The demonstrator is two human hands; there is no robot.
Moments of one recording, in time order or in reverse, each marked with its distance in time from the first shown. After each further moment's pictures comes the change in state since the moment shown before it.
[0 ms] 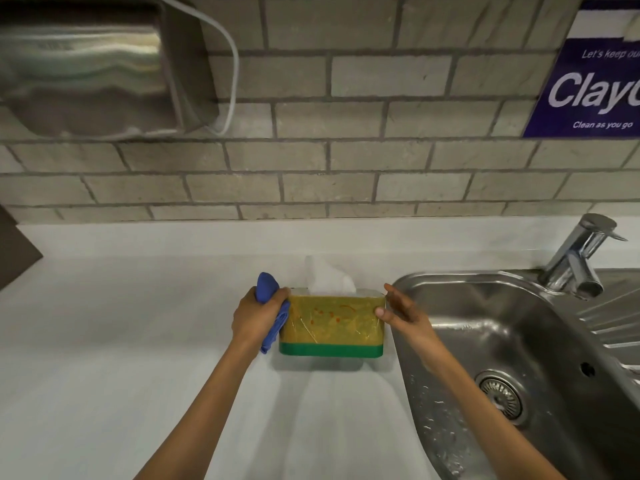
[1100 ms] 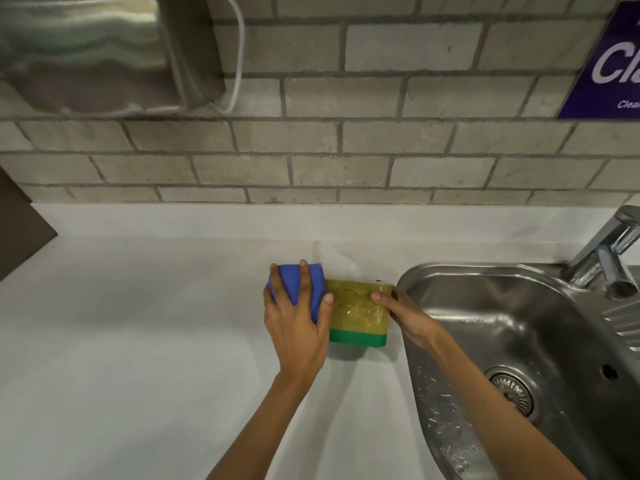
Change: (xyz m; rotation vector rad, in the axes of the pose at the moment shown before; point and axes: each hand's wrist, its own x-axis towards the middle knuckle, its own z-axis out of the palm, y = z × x) left_hand -0.053 -0.008 0.050 0.471 0.242 0.517; right_hand 0.037 0.000 0.011 0.042 -0.285 0.073
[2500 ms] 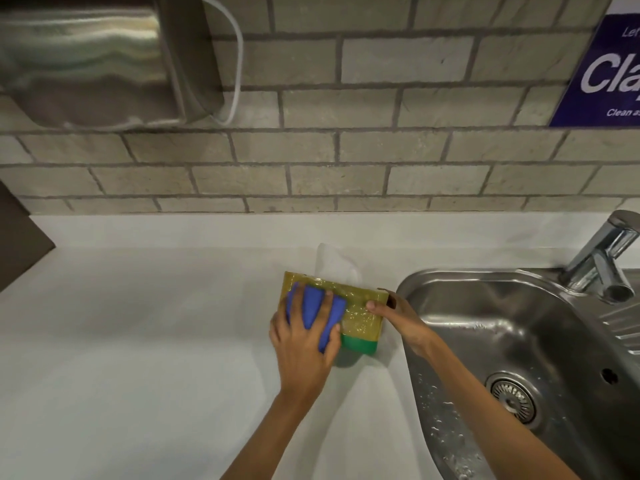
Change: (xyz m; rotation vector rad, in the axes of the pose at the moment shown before) left_hand -0.012 -0.019 0.019 0.122 0.094 0.255; right_hand 0.003 0.002 0.005 -0.002 0.137 0.020
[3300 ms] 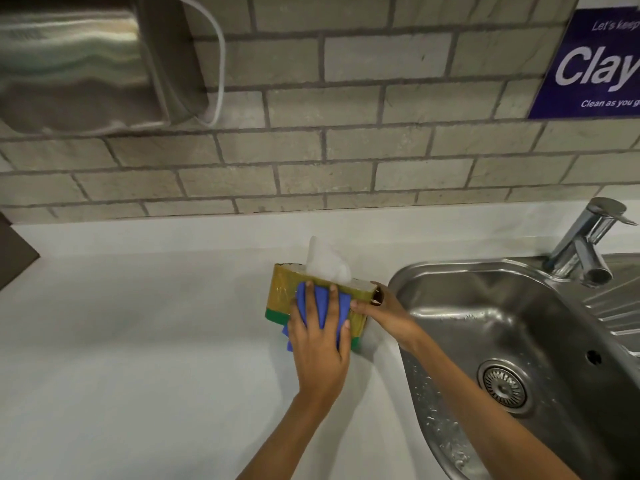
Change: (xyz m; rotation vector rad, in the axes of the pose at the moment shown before) left_hand -0.007 0.028 0.009 -0.059 -0.077 -0.018; right_hand -0.003 0.002 0.011 0.016 0.044 -0.011
